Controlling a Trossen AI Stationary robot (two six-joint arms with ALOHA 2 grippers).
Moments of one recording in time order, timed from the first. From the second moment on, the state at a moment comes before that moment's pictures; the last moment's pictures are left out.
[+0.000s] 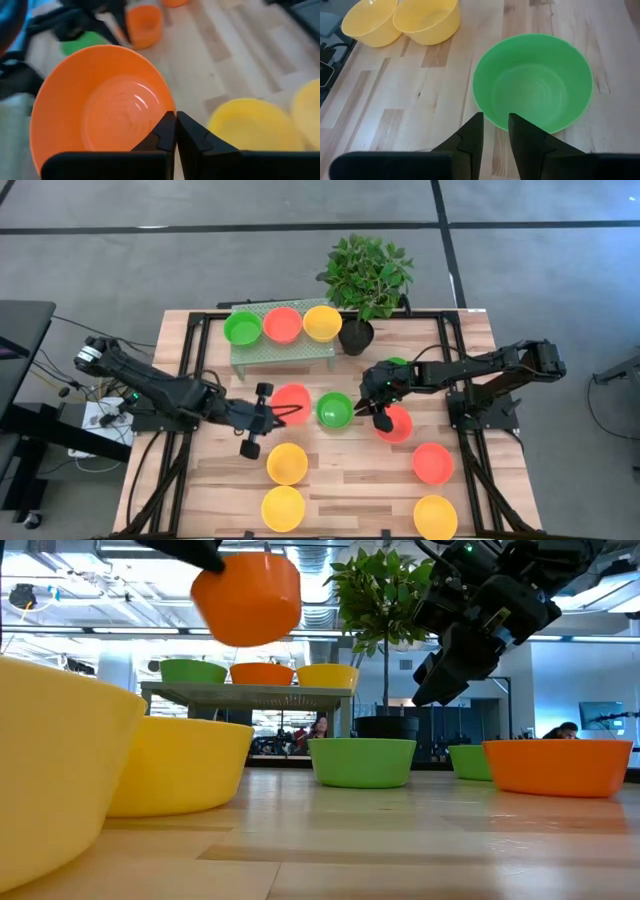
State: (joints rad) left arm -0.40 1.21 0.95 -0.46 -0.32 0.15; right arm -0.06 1.36 0.63 -0.01 -0.29 0.05
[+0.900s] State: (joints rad) left arm 0.34 1.21 1.12 -0.63 -0.14 0.44; right arm -0.07 1.36 0.63 0.00 -0.29 0.04
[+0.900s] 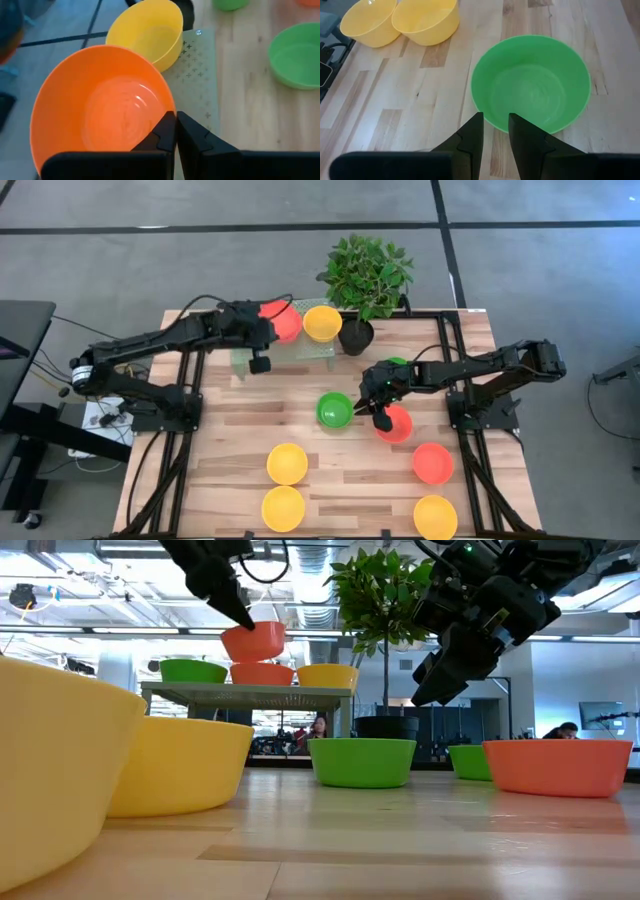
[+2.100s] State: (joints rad) left arm 0.40 1.21 1.05 -0.54 -0.08 0.47; right arm -0.07 1.36 0.63 -0.01 -0.29 0.04
